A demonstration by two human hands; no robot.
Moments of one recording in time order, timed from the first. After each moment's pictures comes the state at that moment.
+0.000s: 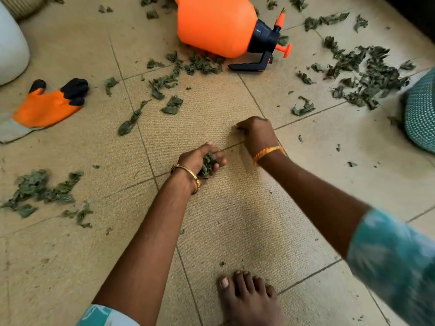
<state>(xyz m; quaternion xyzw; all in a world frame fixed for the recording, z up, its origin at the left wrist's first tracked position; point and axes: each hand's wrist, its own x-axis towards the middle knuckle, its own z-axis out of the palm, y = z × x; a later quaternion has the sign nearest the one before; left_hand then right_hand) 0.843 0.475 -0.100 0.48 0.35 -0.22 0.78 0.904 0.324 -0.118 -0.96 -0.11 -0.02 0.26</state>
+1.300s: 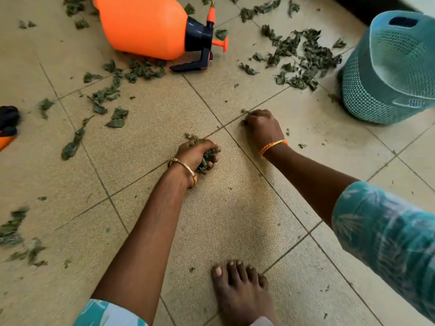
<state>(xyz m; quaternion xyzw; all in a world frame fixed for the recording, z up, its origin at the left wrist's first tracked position) 0.863 0.390 -0.095 0.57 0.26 -0.27 0.73 0.902 0.201 -0.141 -0.98 -0.05 -0.06 0.17</state>
